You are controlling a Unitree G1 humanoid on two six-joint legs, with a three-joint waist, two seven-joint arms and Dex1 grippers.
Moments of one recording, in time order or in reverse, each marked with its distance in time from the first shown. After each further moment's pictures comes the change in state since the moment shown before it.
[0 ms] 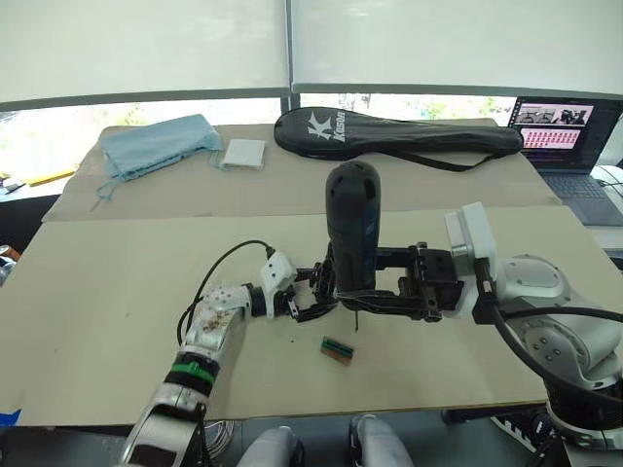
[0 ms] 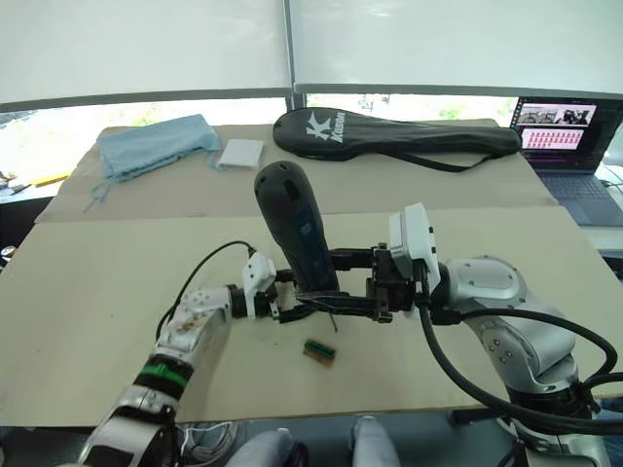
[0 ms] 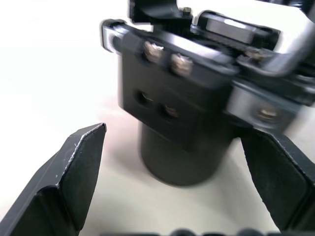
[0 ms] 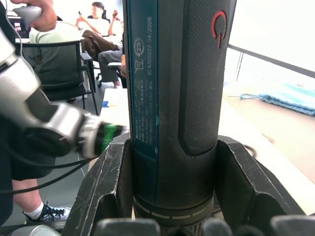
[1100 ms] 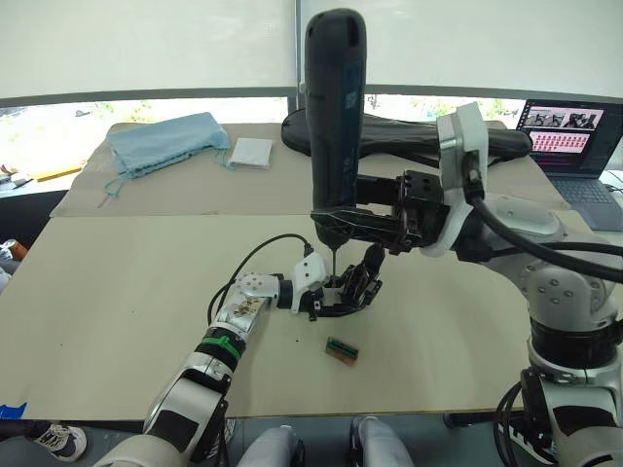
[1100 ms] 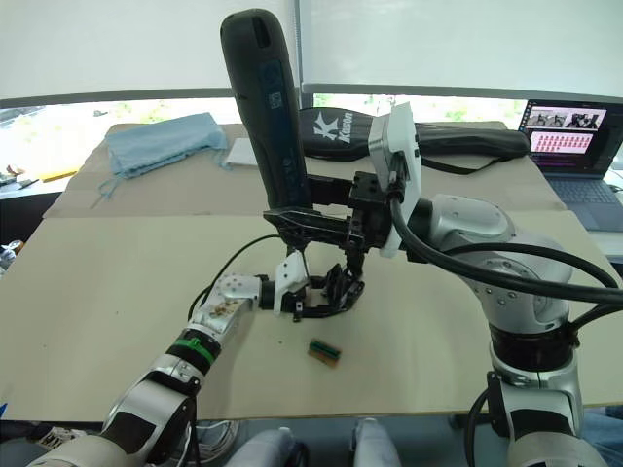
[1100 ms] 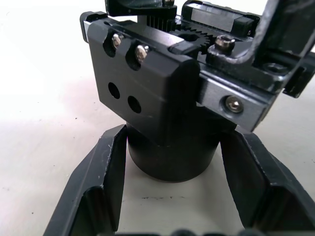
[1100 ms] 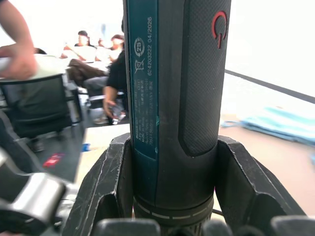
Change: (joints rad) left arm -0.238 -0.080 -0.108 0.369 0.058 -0.254 -0.146; right arm -0.347 0.063 0.015 0.124 0.163 0.237 -0.294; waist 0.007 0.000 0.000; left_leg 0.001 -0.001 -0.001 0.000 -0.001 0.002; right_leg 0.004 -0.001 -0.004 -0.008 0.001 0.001
